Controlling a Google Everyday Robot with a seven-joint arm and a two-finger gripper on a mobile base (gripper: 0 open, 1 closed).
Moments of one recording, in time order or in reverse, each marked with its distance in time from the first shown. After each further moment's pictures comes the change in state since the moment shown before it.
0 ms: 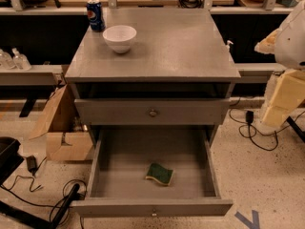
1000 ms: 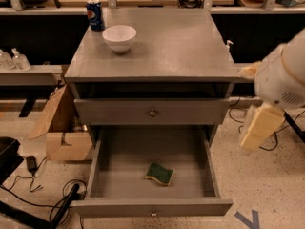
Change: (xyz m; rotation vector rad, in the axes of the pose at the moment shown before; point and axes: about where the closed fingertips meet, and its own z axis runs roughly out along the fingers) arm -0.006 0.017 0.060 0.010 -0.095 -0.009
